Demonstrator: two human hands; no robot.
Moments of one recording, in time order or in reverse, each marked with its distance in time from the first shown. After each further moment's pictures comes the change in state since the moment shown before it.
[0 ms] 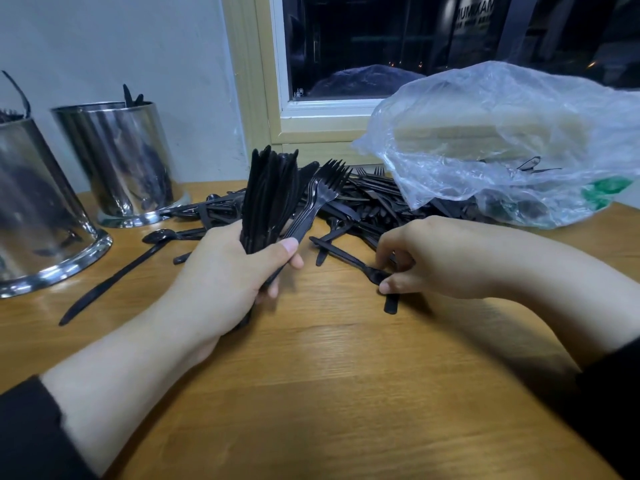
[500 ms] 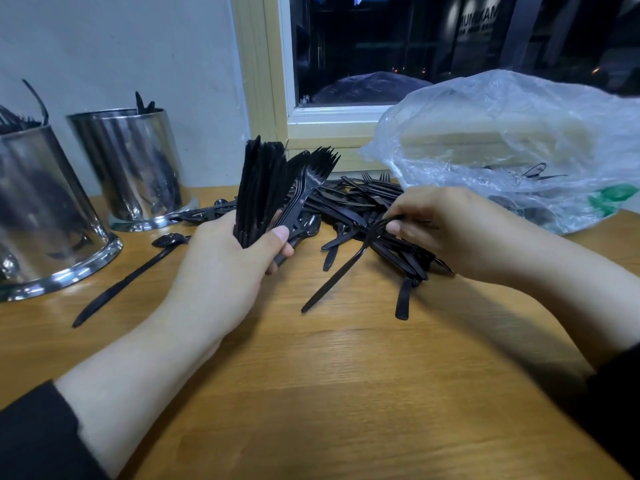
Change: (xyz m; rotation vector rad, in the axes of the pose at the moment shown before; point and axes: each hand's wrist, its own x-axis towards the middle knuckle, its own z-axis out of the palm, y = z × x) left_hand 0.001 0.008 -0.003 0.018 0.212 0.066; right_hand 0.006 0.013 -0.004 0.242 0.389 -0.137
